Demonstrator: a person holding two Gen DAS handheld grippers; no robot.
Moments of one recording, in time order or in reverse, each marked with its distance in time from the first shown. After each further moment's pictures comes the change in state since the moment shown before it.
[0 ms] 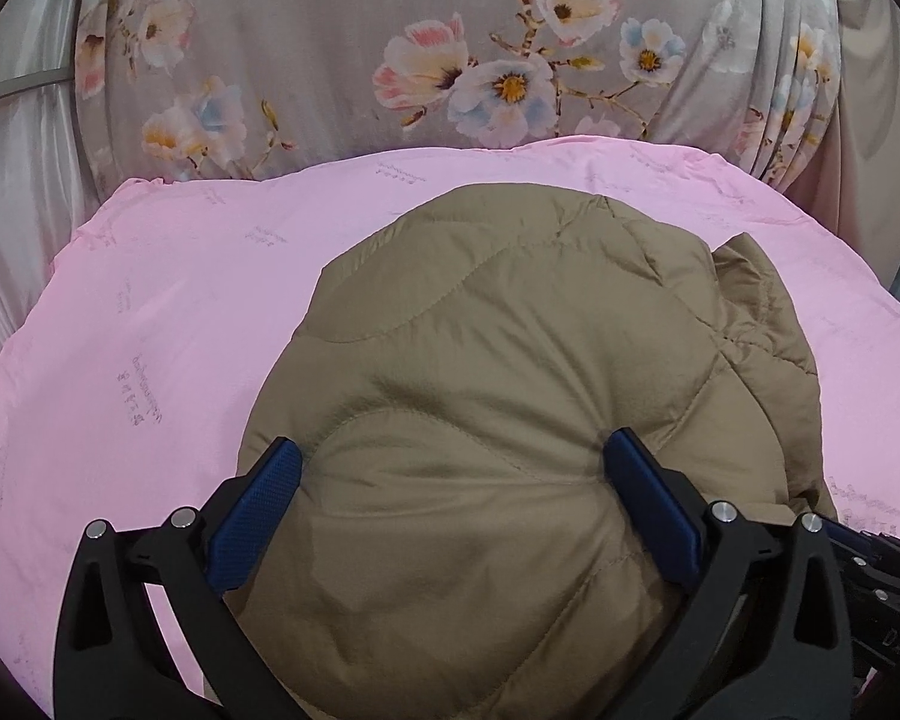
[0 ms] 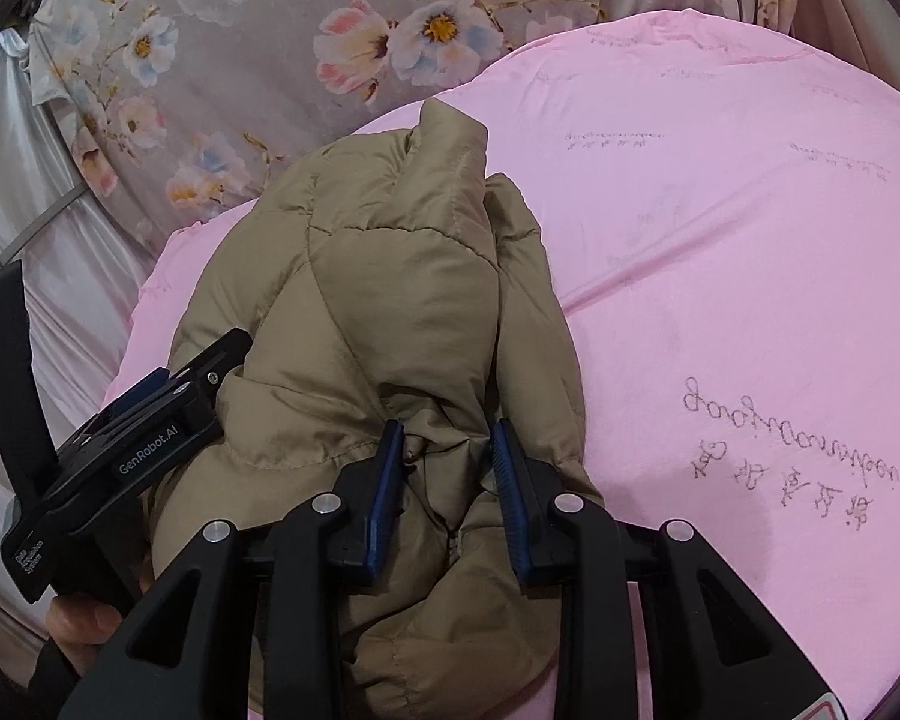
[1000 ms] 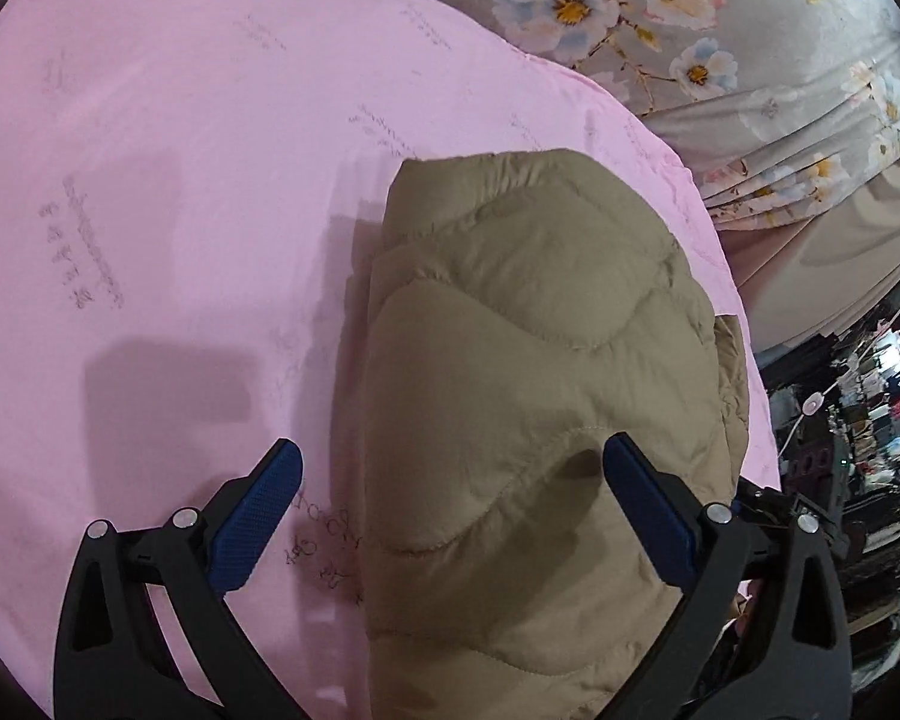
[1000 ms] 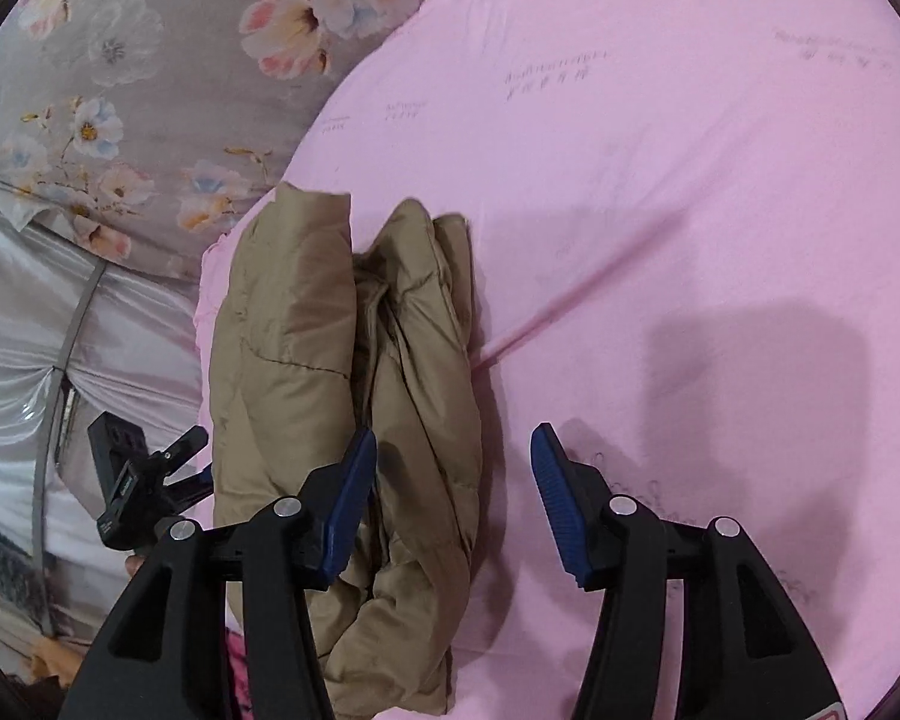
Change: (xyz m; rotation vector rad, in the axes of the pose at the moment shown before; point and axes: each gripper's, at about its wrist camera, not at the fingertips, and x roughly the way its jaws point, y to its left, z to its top) left arm 0.059 0.131 0.015 -0.383 0.426 -0.476; right arm 0.030 -0.075 0.068 0.292 0.367 0.288
